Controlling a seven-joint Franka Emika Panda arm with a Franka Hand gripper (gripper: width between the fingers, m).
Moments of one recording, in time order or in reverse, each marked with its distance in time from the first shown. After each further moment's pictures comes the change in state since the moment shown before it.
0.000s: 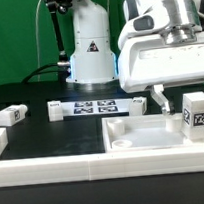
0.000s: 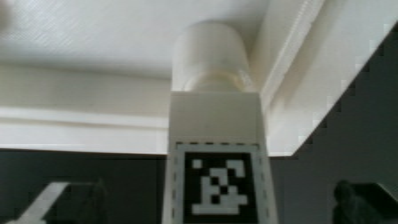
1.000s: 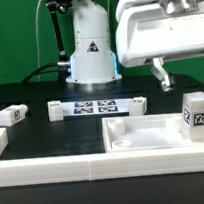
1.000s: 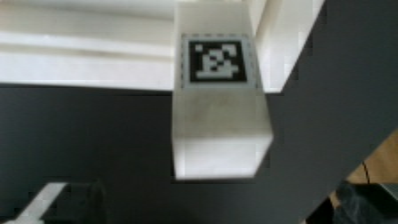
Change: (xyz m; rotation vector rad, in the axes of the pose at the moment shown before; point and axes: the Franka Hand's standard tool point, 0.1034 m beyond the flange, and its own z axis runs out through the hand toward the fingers) arm 0.023 -0.001 -0.028 0.035 -0.122 0.032
